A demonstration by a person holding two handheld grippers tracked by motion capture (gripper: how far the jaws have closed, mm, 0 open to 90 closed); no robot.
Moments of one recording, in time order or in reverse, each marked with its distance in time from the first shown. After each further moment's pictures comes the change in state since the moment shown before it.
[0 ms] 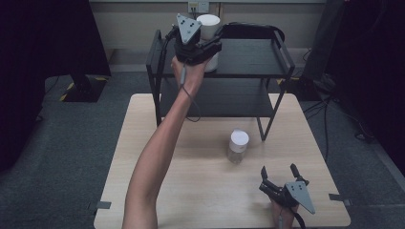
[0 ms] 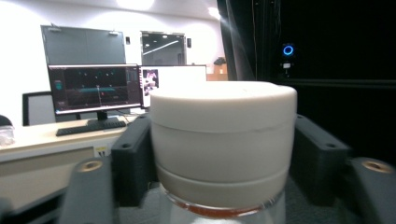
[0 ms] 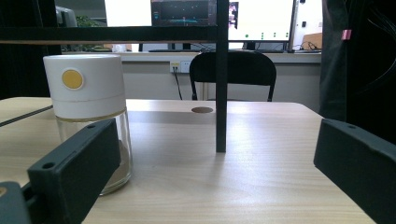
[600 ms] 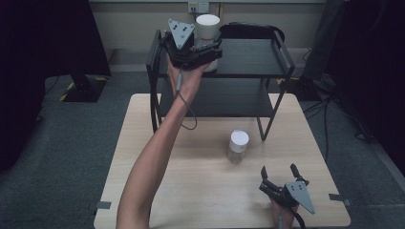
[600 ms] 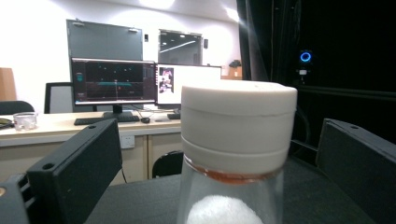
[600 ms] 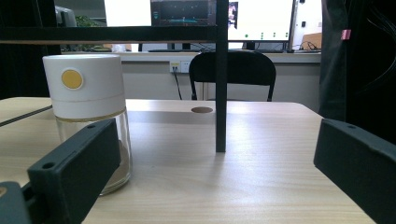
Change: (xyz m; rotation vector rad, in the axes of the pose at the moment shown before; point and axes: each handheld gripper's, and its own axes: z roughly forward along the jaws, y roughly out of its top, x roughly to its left) left arm -0.012 0.005 -0.024 0.011 0.081 -0.052; right arm 0.000 0.000 0.000 0.000 -0.002 0.000
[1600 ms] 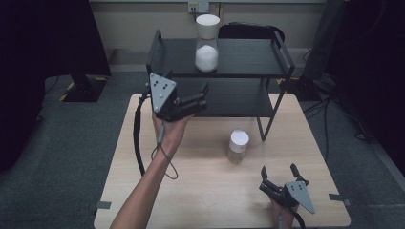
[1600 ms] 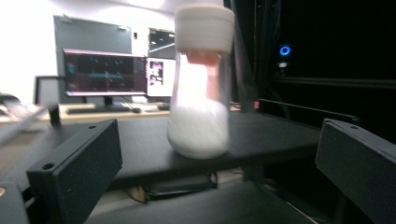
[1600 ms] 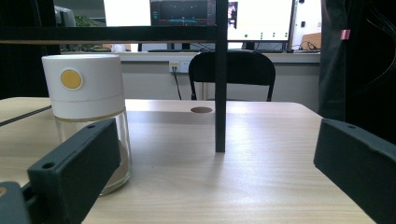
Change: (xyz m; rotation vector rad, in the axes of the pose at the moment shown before) left arm 0.001 -0.057 -0.113 -0.011 -0.050 -0.046; right arm 0.000 0.000 0.000 0.001 -0.001 -0.001
